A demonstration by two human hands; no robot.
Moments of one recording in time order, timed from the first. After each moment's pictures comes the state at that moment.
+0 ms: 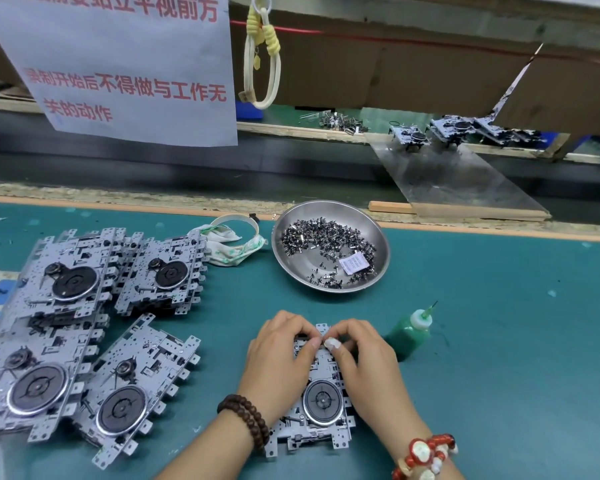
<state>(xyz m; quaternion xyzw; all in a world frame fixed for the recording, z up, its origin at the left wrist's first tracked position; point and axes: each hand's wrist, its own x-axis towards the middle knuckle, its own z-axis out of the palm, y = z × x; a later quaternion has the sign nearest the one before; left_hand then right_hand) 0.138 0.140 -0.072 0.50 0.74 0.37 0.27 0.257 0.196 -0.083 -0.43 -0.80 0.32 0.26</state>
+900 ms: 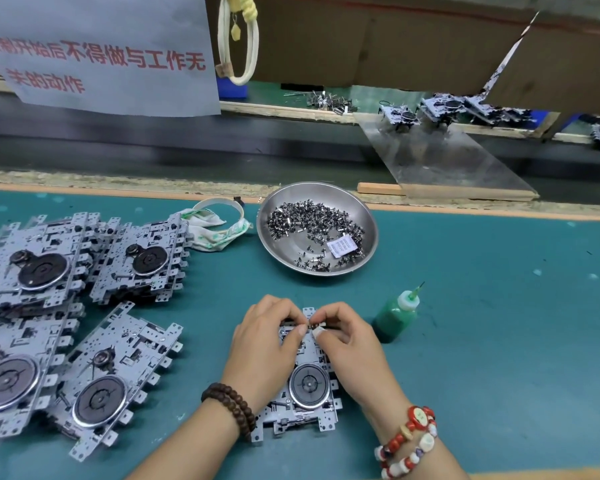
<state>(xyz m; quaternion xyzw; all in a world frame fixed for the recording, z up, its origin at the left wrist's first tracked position) 0.138 0.139 -0.072 0.51 0.74 0.36 0.25 0.254 0.194 -0.082 -0.45 -0.64 0.55 0.29</state>
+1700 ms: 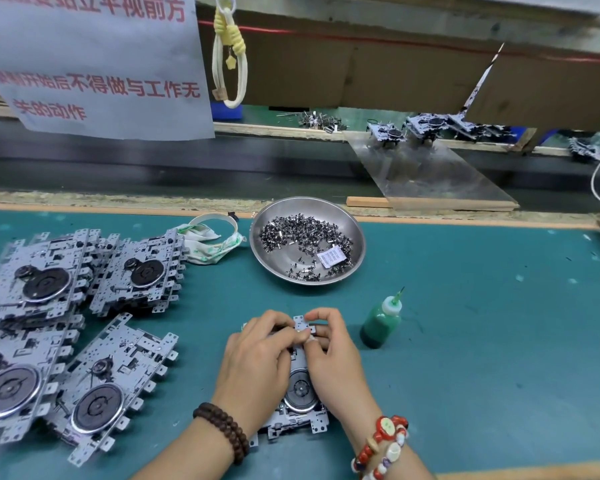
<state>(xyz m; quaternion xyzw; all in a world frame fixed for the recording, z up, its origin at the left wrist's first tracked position) 0.146 0.127 -0.080 0.60 0.70 0.37 0.08 0.245 0.185 -0.090 -0.50 -0.65 0.50 0.28</state>
